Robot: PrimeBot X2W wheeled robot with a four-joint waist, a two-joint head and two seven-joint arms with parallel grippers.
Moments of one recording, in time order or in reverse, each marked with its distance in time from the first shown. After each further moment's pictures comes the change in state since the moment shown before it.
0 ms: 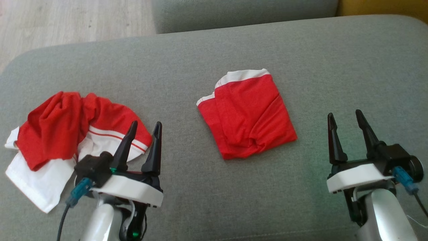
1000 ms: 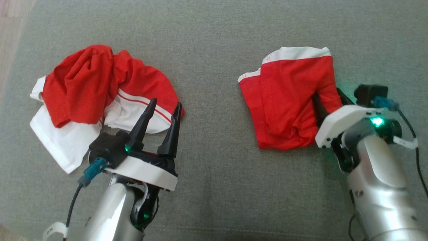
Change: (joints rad) left arm -0.111 0.000 -0.087 0.003 -0.002 -0.016 0.000; right arm -0.375 -0.013 0.027 0.415 0.151 0.000 0.340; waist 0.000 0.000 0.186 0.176
